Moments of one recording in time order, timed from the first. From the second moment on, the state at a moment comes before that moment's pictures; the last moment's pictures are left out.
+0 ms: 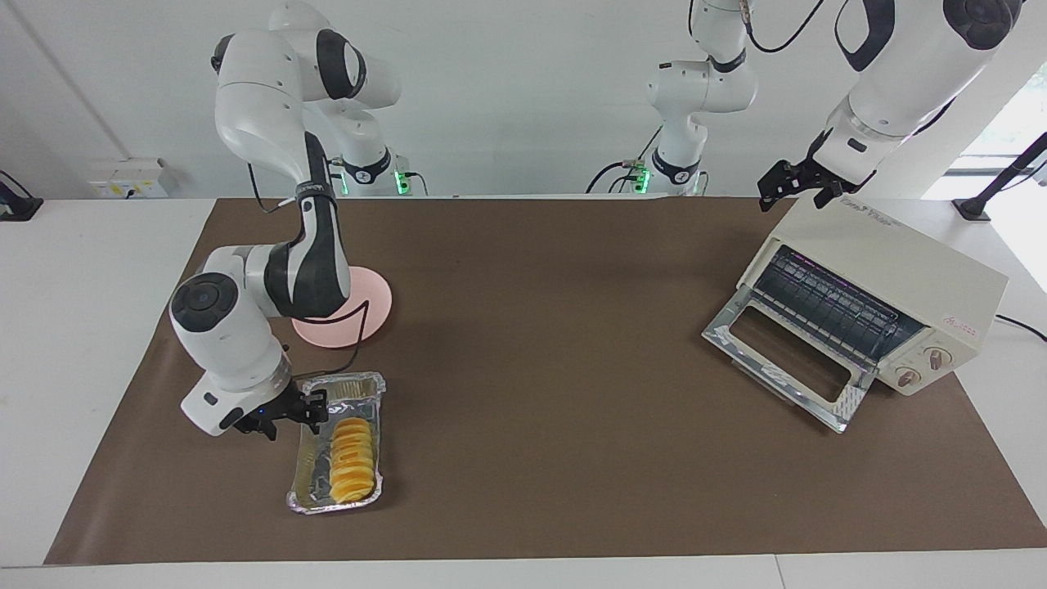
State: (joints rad) left arm -0.15 -0.05 0.07 -1.64 -0.02 1.40 -0.08; right arm 0.03 0.64 0.00 -1.31 -0.09 2.03 -0.10
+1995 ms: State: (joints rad) left arm -0.15 -0.05 0.07 -1.64 -0.02 1.40 -0.08; right arm 0.11 0.61 0.00 -1.49 -0.10 2.33 -0.14
